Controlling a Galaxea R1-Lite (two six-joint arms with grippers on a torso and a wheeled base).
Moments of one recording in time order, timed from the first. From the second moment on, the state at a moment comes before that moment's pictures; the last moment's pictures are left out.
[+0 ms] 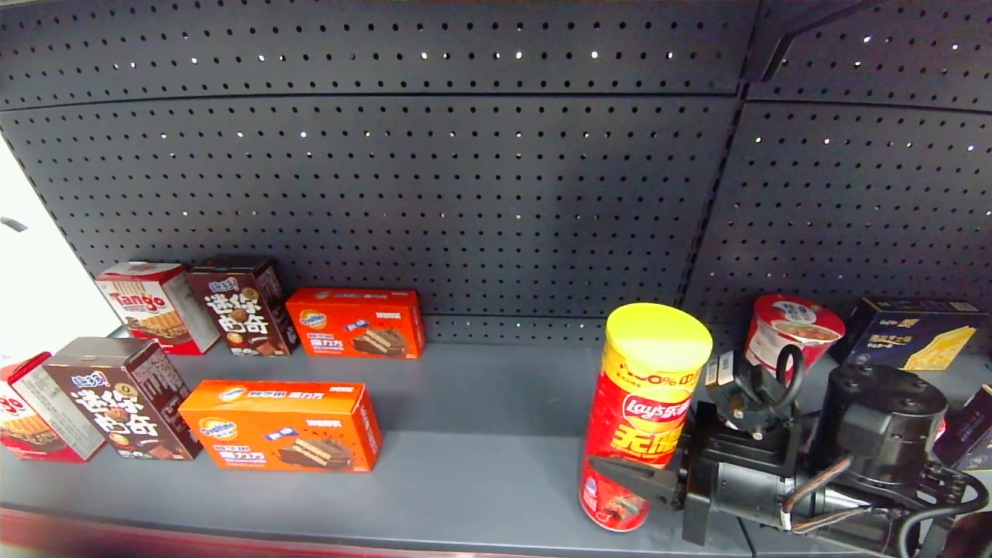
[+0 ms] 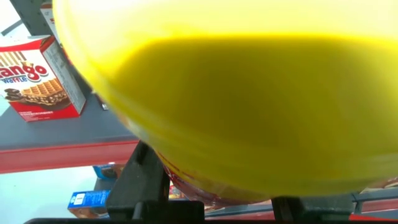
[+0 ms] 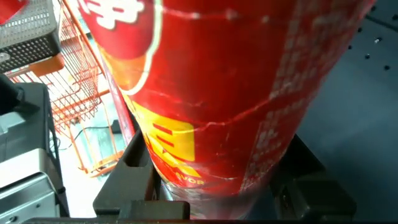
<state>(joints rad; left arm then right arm) -0.13 0.18 -0.39 0.25 -0.01 -0.01 0.61 1.74 -0.34 -1.26 0.48 -0.06</state>
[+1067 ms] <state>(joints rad) -0.13 0.15 -0.39 0.30 -0.01 -0.01 0.62 1.87 -0.33 -1.35 0.47 -0.07</state>
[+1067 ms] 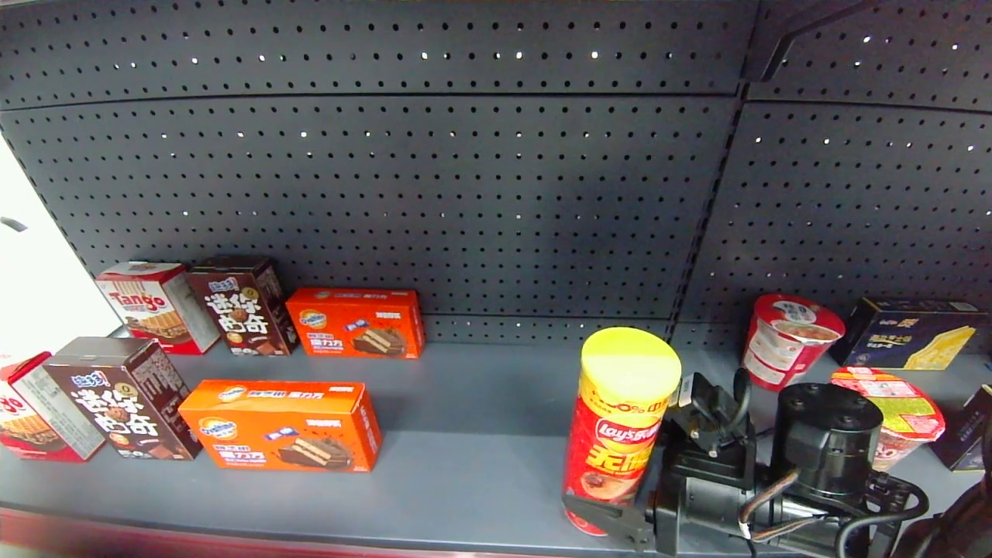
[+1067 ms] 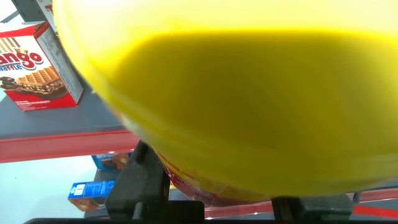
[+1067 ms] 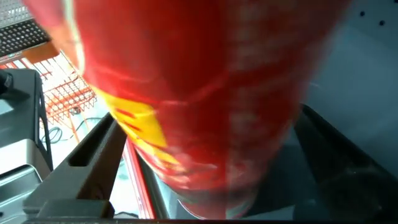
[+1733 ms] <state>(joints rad) -0.13 0.15 -0.40 0.30 -0.01 -0.01 0.56 1.76 -0.28 -1.34 0.48 -0.08</state>
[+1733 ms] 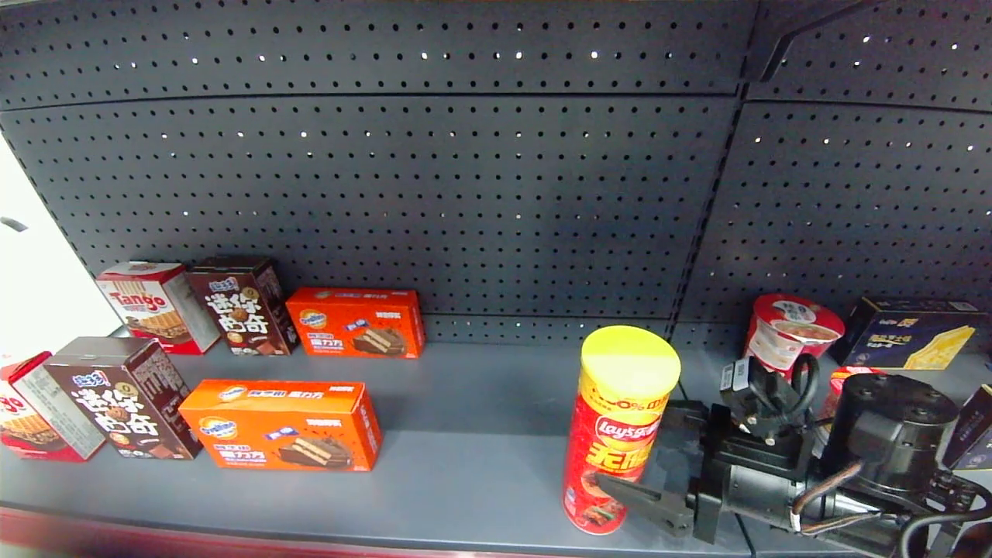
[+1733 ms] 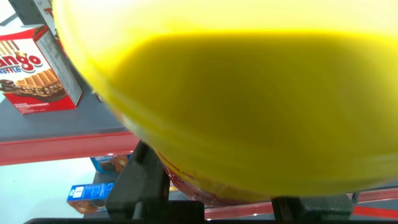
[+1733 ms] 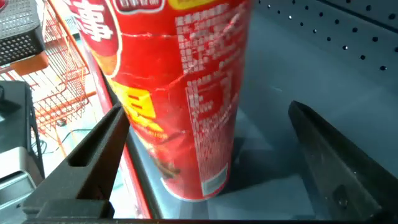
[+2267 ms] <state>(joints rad) -0.13 0.15 -0.40 0.30 -0.02 -0.01 0.58 1.60 -0.21 -1.28 0.49 -0.08</state>
